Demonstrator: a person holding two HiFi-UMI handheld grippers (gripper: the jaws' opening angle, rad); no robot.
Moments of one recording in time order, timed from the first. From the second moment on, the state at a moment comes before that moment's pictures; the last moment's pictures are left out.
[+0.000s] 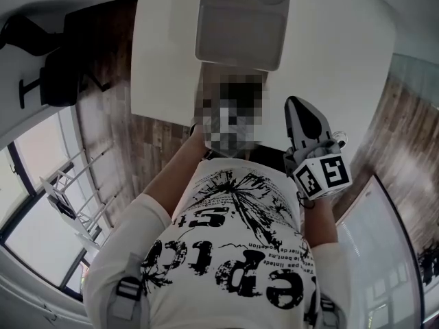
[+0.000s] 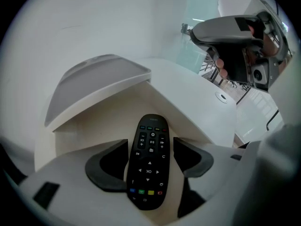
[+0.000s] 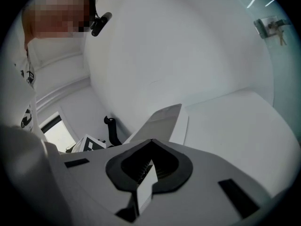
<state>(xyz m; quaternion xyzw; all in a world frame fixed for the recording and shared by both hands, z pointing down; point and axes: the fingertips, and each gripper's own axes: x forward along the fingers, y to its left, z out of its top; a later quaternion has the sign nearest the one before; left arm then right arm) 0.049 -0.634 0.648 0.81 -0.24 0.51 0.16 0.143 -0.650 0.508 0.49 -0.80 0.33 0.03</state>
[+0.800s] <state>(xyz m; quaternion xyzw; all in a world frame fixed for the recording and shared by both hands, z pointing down) 0.030 -0.642 0.627 0.81 -0.26 0.49 0.19 0.168 -0.639 0.515 0.55 -0.76 0.32 0.08</state>
